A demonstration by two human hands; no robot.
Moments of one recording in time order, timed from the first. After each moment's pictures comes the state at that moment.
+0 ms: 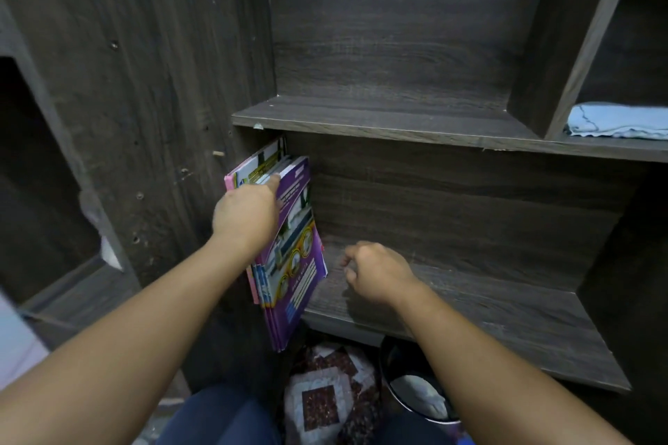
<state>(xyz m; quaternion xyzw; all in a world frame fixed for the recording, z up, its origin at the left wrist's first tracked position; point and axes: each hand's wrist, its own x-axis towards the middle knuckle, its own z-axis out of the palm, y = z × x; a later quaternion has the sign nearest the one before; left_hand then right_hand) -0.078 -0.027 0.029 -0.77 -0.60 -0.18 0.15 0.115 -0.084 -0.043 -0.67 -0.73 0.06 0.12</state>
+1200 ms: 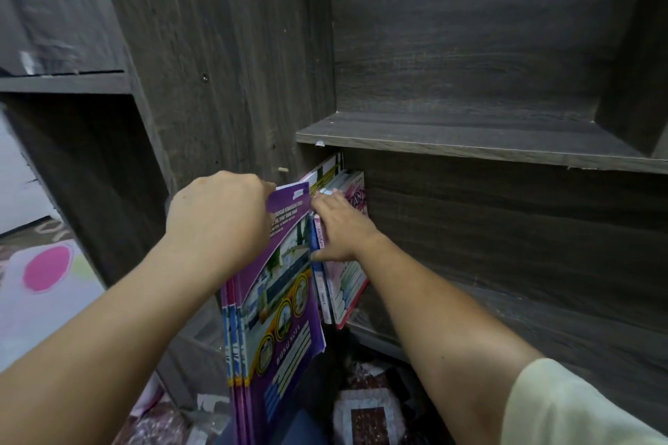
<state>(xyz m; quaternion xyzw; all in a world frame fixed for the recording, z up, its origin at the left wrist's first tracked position) -0.145 -0.112 0.112 -0.72 -0.64 -0.11 0.24 0.018 0.024 -0.008 -0.51 -0.84 0.01 0.15</state>
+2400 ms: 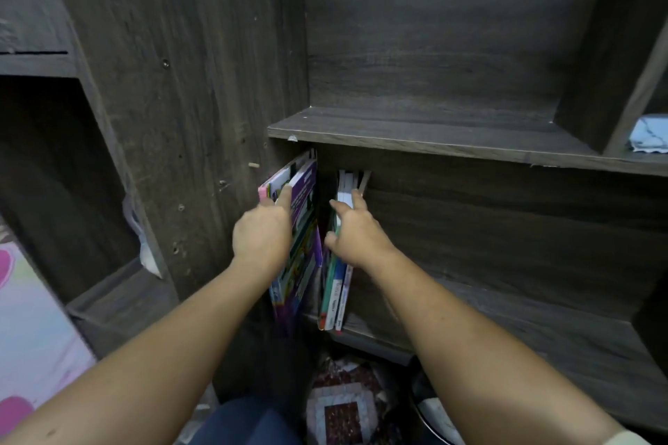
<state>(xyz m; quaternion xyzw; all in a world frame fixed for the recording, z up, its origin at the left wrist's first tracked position) -0.099 -0.011 0.008 -0.72 -0.64 -0.18 0.18 0.056 -0.019 -0.004 -0.66 -0.70 0.13 0.25</state>
